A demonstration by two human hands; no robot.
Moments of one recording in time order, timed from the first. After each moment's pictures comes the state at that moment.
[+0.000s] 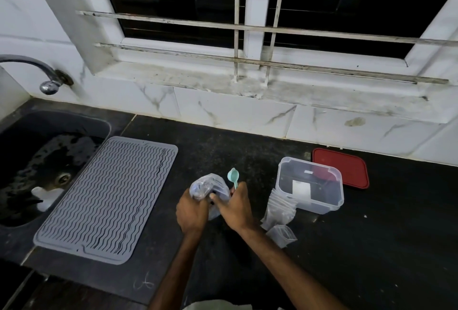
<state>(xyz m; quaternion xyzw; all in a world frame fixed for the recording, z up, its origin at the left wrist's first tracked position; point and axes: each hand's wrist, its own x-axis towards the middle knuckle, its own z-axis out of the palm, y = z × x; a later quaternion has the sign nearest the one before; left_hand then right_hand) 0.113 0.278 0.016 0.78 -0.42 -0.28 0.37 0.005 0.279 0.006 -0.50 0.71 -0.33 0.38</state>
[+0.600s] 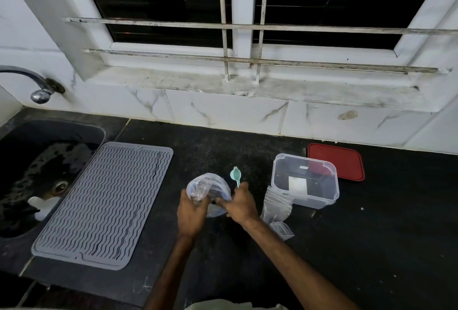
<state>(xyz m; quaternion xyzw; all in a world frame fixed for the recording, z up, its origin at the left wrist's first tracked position) 0.120 0.282 0.009 0.69 -0.48 -0.36 0.39 -0.013 0.268 0.002 -0.46 0.72 -0.28 0.43</state>
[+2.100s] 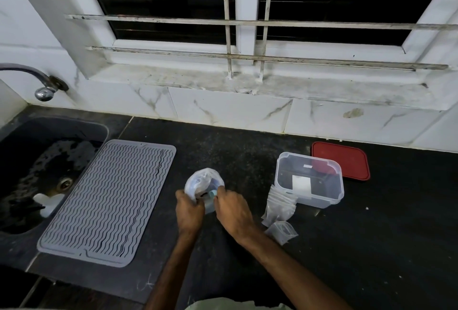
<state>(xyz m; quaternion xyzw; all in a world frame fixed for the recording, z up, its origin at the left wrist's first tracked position) 0.123 0.278 0.016 0.76 -0.42 -0.35 0.35 0.013 0.281 0.020 -0.72 0.67 -0.11 0.16</state>
